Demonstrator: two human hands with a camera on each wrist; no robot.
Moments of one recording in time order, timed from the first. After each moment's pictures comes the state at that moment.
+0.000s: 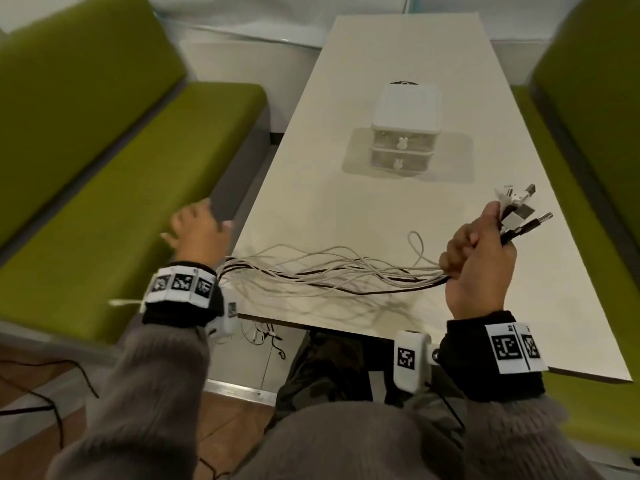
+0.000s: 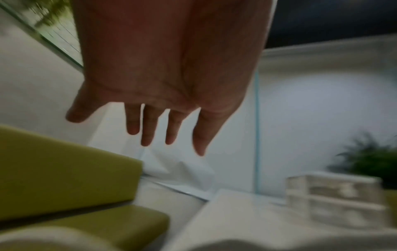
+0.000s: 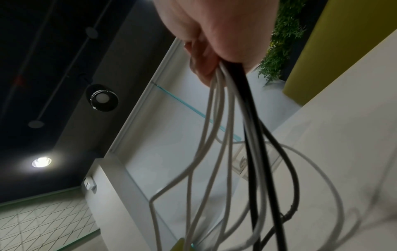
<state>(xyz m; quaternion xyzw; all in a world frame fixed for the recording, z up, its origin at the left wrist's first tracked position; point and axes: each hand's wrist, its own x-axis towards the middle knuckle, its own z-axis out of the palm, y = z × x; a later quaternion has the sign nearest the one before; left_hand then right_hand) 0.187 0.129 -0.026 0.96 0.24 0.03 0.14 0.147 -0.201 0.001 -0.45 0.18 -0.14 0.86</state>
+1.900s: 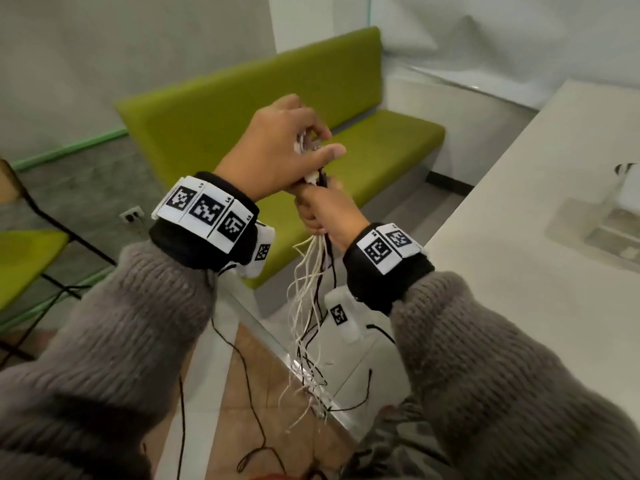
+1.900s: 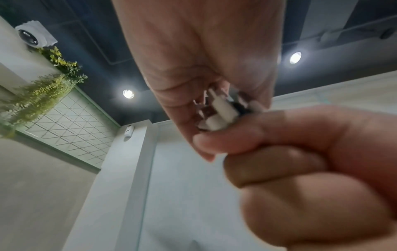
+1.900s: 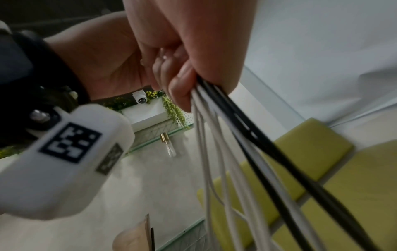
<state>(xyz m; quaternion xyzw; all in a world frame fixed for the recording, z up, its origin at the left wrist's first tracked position) 0.039 0.254 0.153 0.95 0.04 0.29 0.11 0.089 0.165 0.091 -0.61 -0.26 0.35 0.66</state>
